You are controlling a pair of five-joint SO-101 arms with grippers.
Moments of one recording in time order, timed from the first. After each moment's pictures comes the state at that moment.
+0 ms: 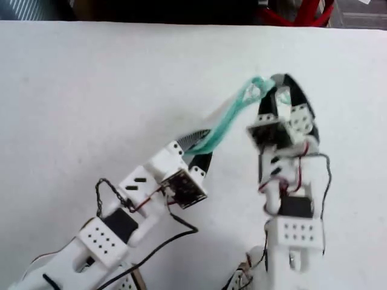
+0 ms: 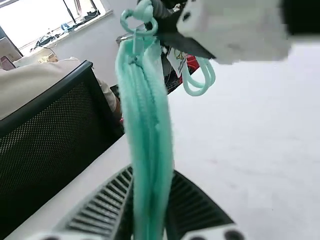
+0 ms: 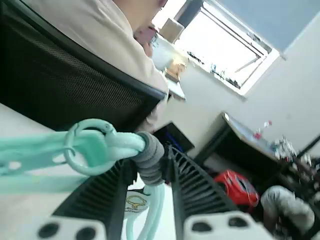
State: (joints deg) left arm 34.7 -59.2 81.5 -2.0 -24.0; right arm 5.2 -54.8 61.4 1.1 30.6
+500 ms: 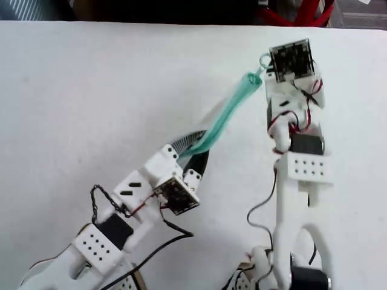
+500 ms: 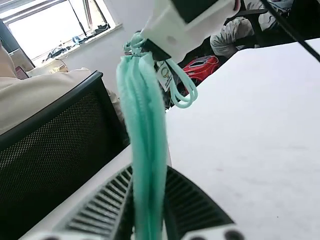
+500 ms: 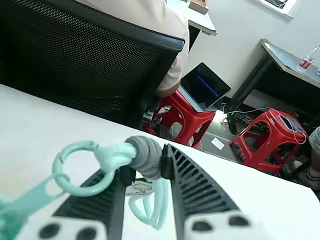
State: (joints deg) left arm 34.6 -66.5 85.1 -1.3 -24.0; right arm 7.5 -22.1 31.4 11.4 24.1
